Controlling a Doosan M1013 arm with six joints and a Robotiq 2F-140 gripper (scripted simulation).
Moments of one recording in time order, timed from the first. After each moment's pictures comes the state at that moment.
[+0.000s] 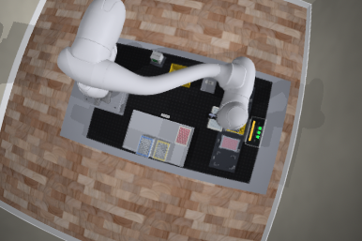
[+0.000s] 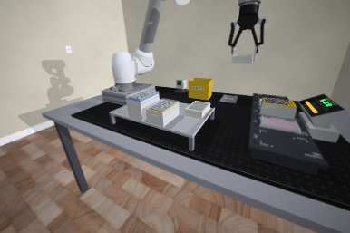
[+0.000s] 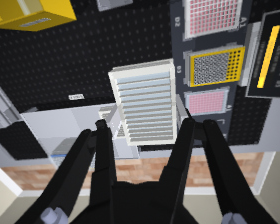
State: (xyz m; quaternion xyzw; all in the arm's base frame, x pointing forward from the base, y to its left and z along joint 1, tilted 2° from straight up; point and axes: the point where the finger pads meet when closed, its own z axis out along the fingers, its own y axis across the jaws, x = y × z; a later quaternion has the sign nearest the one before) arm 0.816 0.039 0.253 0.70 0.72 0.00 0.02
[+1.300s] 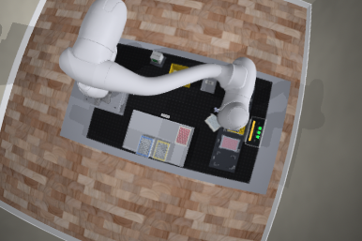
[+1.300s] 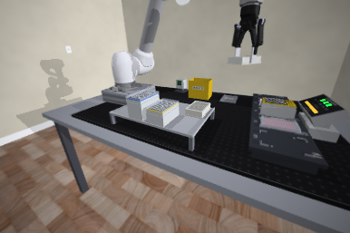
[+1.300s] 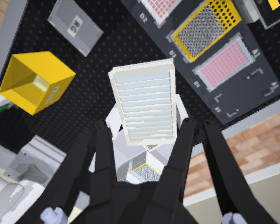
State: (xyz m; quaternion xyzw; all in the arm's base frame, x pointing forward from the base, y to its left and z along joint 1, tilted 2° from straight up) arm 0.821 0.039 0.250 0.88 0.47 0.01 0.02
